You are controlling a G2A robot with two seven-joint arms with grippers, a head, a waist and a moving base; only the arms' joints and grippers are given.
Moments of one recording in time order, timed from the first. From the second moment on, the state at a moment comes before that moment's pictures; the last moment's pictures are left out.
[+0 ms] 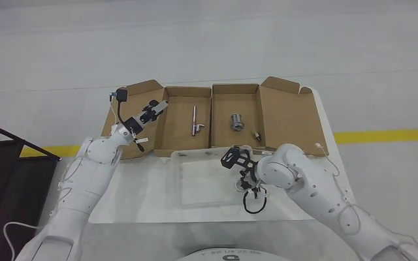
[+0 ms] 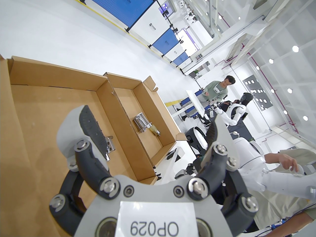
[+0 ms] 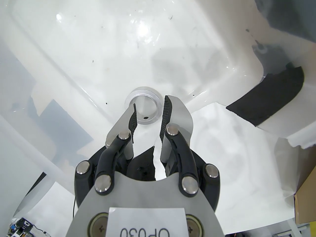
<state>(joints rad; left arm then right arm) 1.13 -1.05 -1.19 -1.20 -0.01 -0.61 -0.47 -1.23 -1.03 0.85 -1.83 -0.83 -0.11 1.36</state>
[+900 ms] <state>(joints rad) 1.13 -1.05 -1.19 -1.20 -0.01 -0.61 -0.47 -1.15 -1.07 0.76 -1.73 -0.84 -0.06 1.27</state>
